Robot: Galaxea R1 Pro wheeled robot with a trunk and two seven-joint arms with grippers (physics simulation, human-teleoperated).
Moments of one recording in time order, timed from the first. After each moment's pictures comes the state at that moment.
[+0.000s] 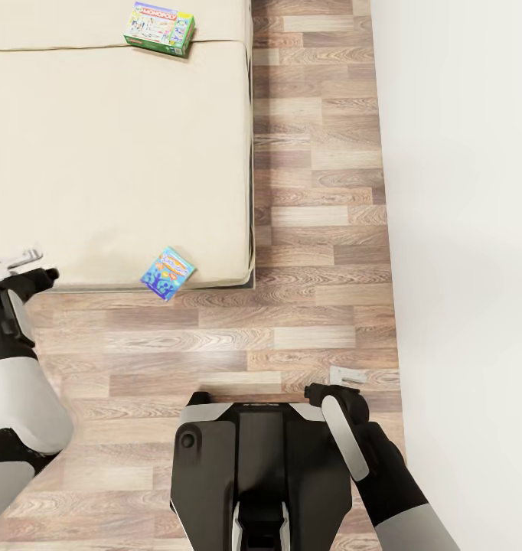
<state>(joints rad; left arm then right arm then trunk) -1.12 0.16 0.75 -1.08 -0.38 0.56 -0.17 -0.51 0.12 0.21 -1.27 -0.47 0.80 -0.67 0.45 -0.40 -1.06</state>
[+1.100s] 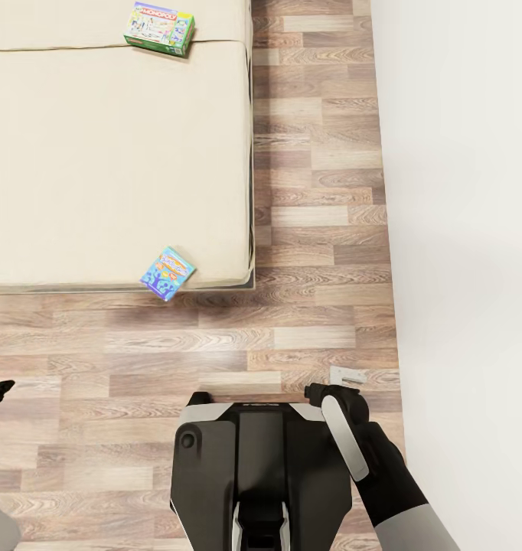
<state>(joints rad) -0.73 0.27 1.11 -1.07 -0.37 0.65 -0.45 -0.51 0.12 0.21 -1.27 -0.46 0.80 -0.67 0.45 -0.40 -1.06</state>
